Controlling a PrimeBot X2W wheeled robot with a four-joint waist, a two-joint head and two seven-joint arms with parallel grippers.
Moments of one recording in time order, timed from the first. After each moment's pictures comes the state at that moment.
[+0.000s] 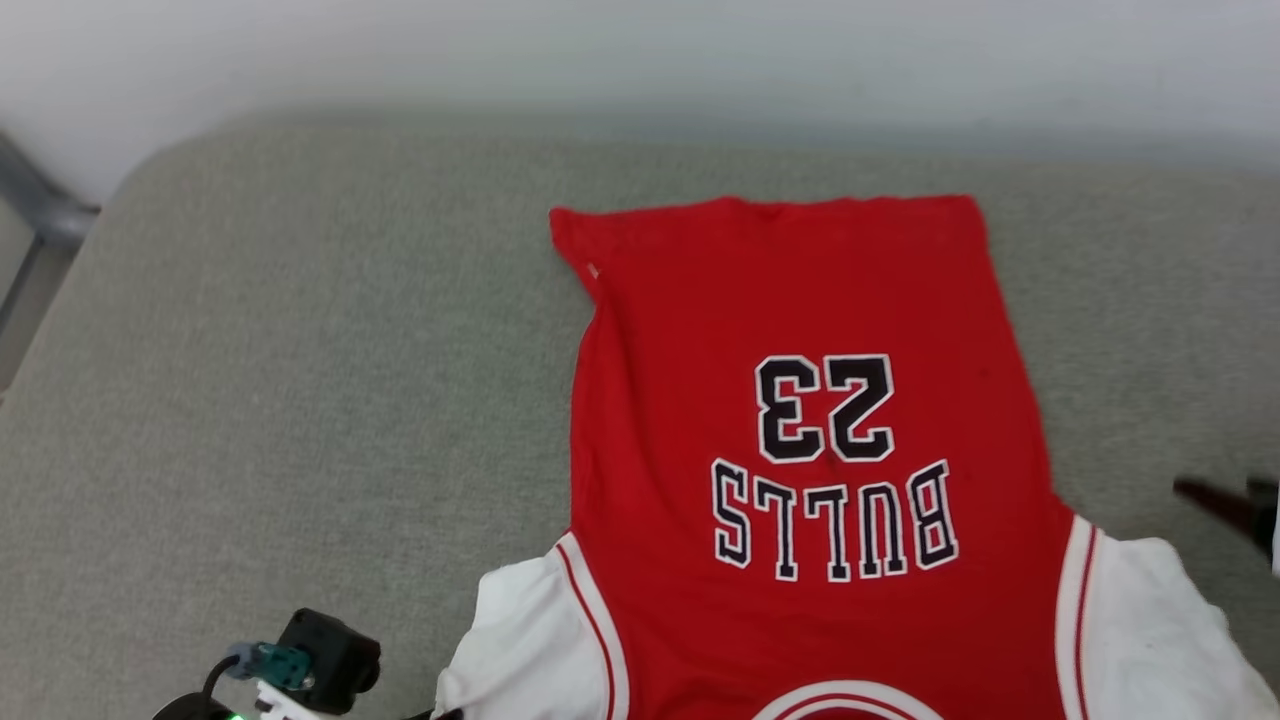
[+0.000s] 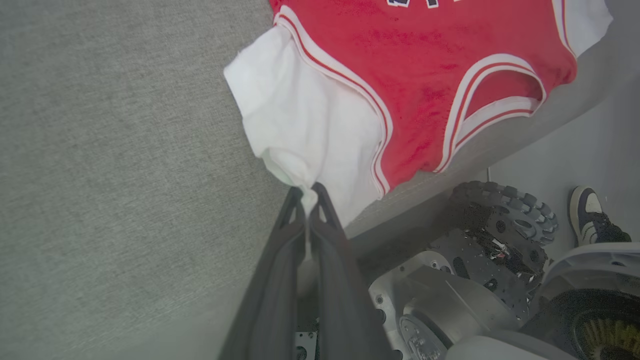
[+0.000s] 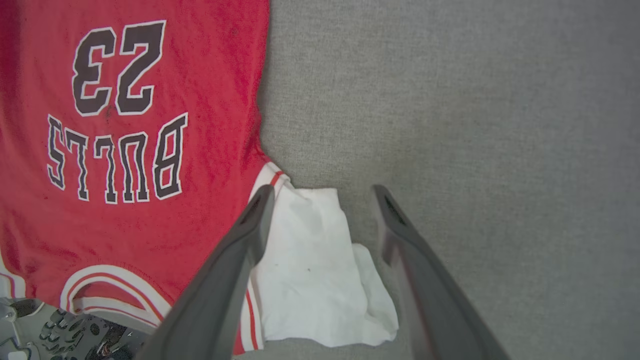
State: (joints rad) left arm 0.10 0.84 -0.53 -0.41 -0.85 0.08 0.47; right arm -0.20 -0.43 -0.20 0.00 0.58 0.13 1.11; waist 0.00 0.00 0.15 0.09
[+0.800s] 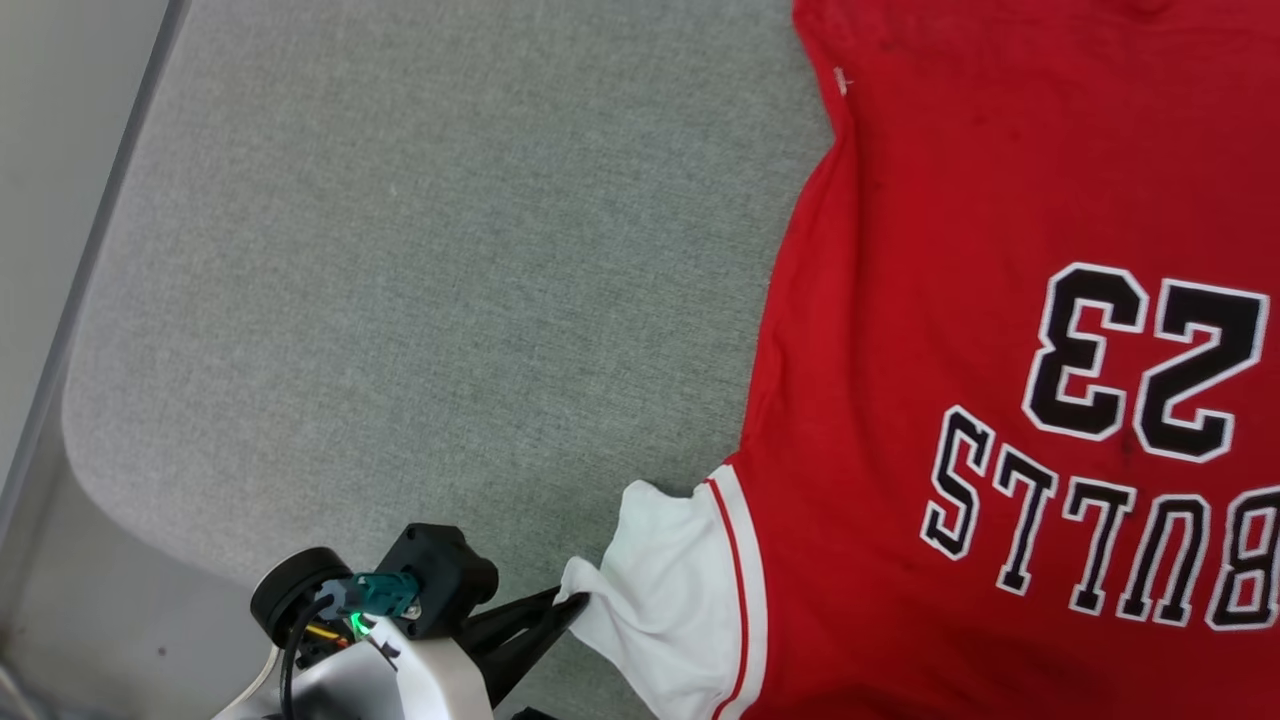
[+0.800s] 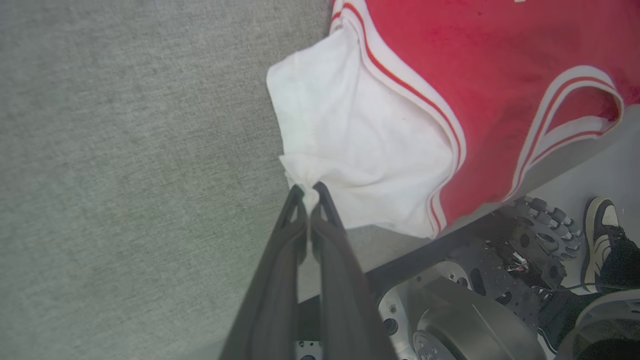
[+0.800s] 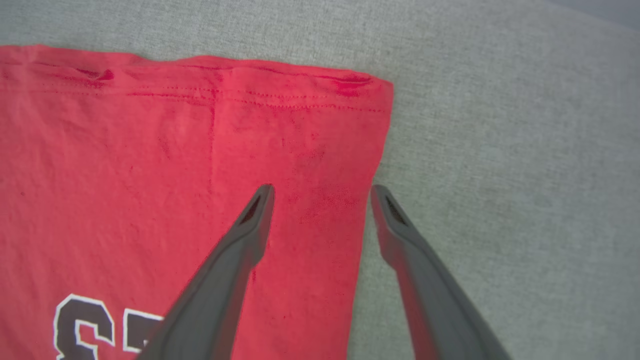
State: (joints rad) left arm -0.16 0.72 -0.62 -0.46 -0.71 -0.04 0.46; right arm -0.97 -0.43 -0.23 0.21 0.21 0.13 1.38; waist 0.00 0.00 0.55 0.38
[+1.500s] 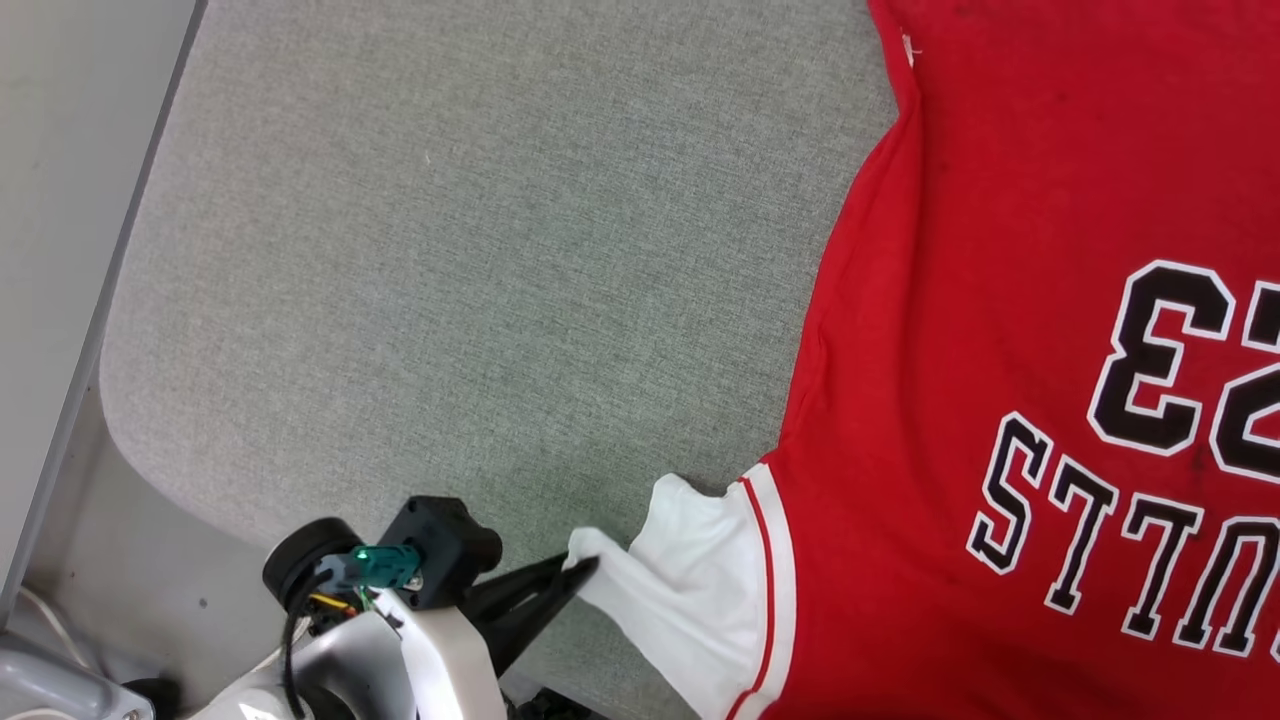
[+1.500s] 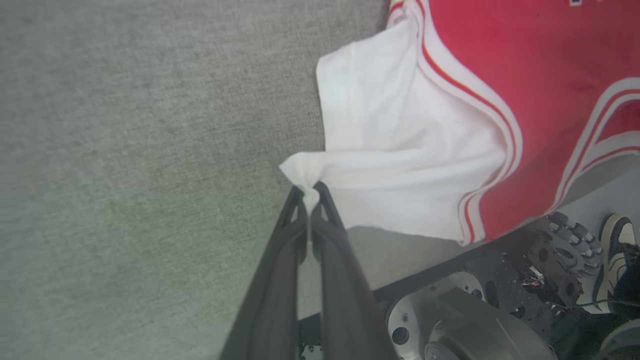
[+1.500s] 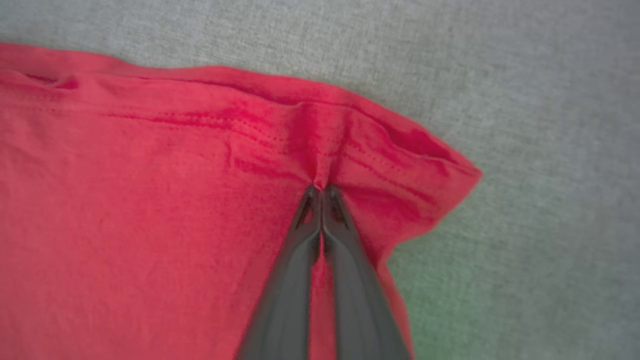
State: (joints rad) left arm -0.21 0.68 -0.63 -0.39 -0.70 -0.06 0.41; right arm -0.97 -0.45 -0.21 0.29 0.15 0.13 1.31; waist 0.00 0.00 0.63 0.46
